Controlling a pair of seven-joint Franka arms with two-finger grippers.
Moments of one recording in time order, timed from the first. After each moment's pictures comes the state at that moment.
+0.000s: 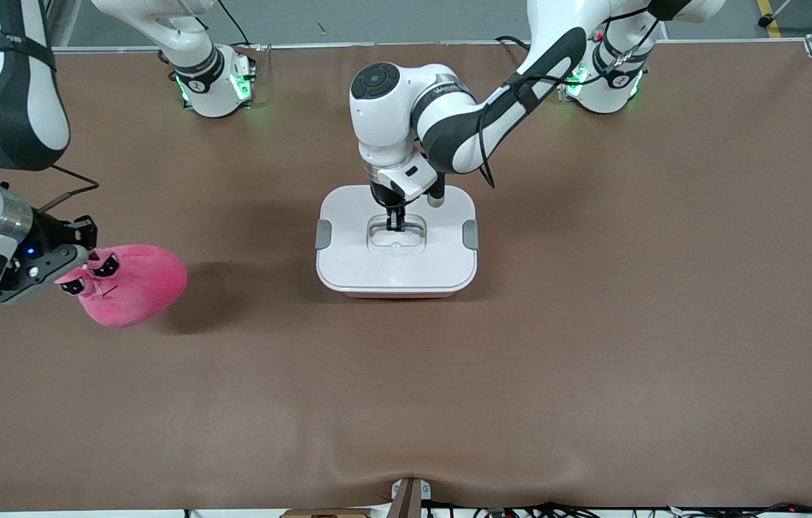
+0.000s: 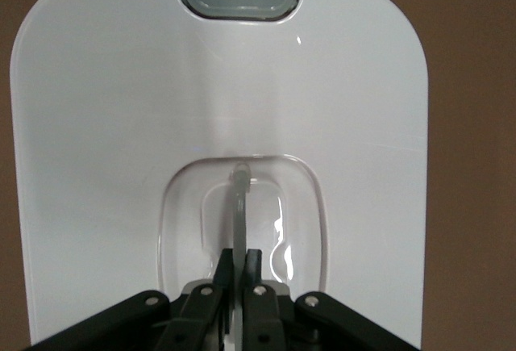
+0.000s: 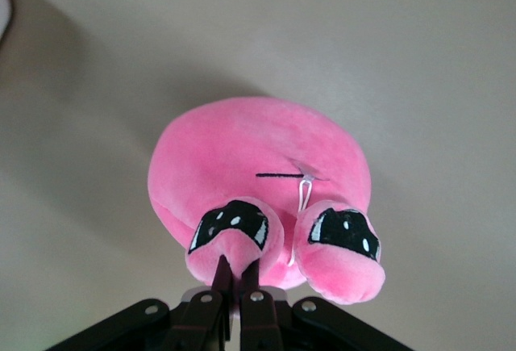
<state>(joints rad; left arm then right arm) -0.51 0.61 -0.54 -1.50 0.55 2.06 -2.74 0.05 0.17 -0.05 -1.69 -0.03 1.75 -0.64</state>
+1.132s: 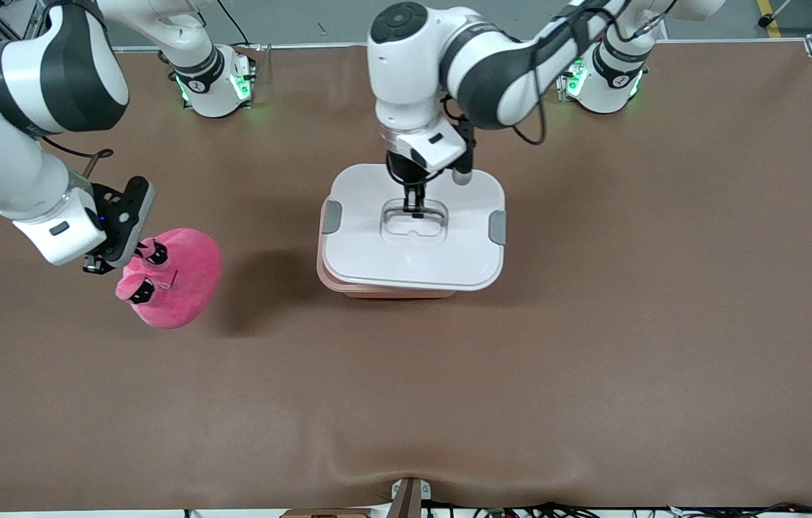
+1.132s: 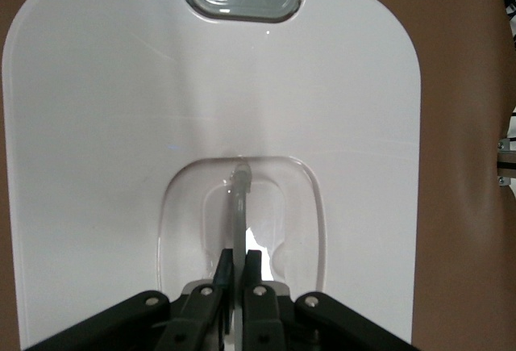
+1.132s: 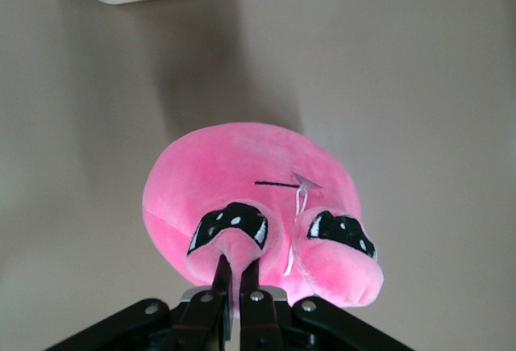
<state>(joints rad) -0.39 0.42 -0.56 -1.48 0.42 1.93 -2.47 0.20 0.12 -0.03 -1.68 0.00 1.80 -1.31</state>
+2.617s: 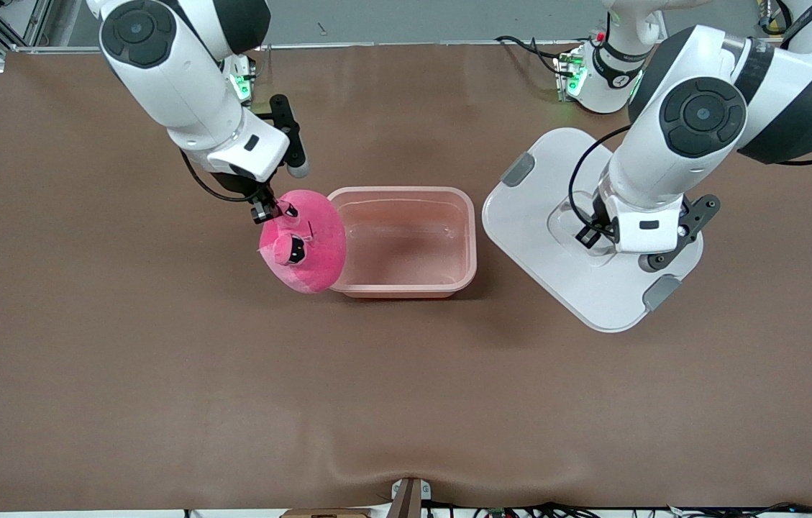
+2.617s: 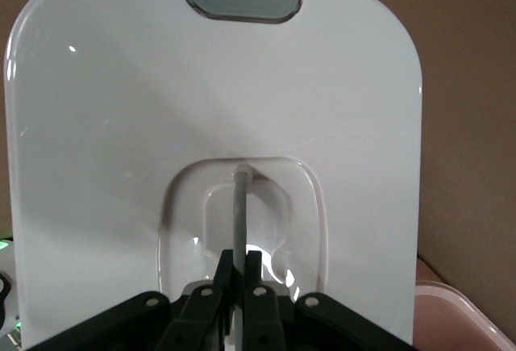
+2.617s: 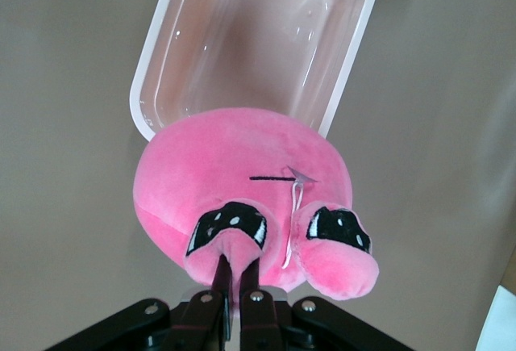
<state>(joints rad) 0.06 0.29 -0.56 -1.46 0.20 1.53 -1.26 0.55 0.11 -0.03 -1.66 0.05 1.84 -1.41</state>
